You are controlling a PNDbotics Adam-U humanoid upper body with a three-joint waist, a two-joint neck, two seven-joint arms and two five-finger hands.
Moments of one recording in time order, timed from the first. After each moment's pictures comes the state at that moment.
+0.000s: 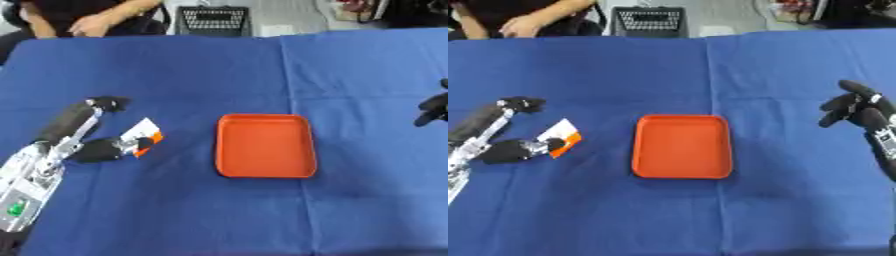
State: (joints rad) left arm -0.26 0.60 -0.18 -1.54 -0.65 -0.02 -0.09; right arm -0.12 -0.27 -0.27 -1.85 -0.05 -0.38 0.66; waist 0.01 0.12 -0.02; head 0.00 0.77
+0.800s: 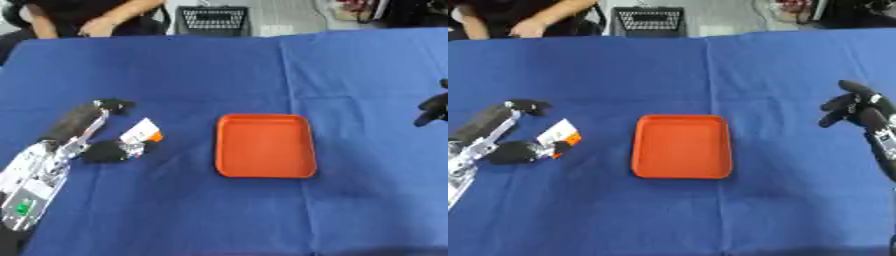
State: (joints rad) left arm -0.27 0.59 -0.20 -1.55 -0.75 -0.01 -0.12; right arm -0.12 -0.27 -0.27 -1.85 -0.05 -0.38 0.66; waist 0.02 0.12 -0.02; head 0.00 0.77
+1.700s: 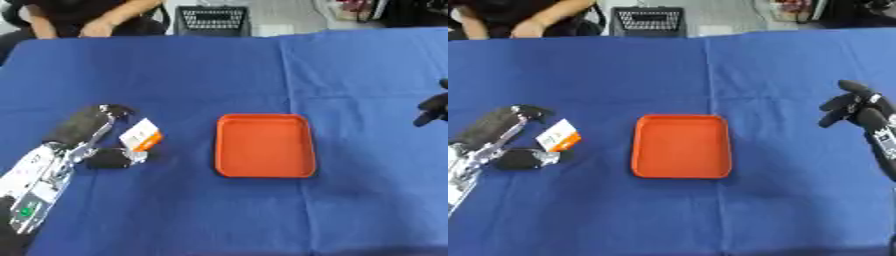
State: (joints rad) left arm -0.26 0.58 -0.22 -1.54 -0.84 0.00 -0.13; right arm -0.12 -0.27 -0.27 -1.85 -0.04 -0.38 0.66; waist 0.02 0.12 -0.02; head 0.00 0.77
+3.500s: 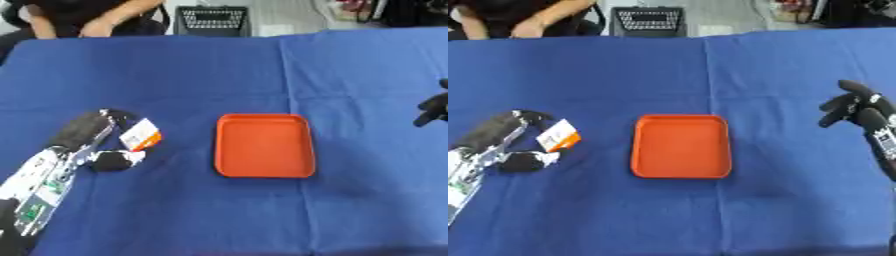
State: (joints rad) left arm -0.26 0.58 -0.22 -1.52 -0.84 0.03 -0.14; right arm -0.12 -0.27 -0.27 -1.85 -0.04 -0.38 0.66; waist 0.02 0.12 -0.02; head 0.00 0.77
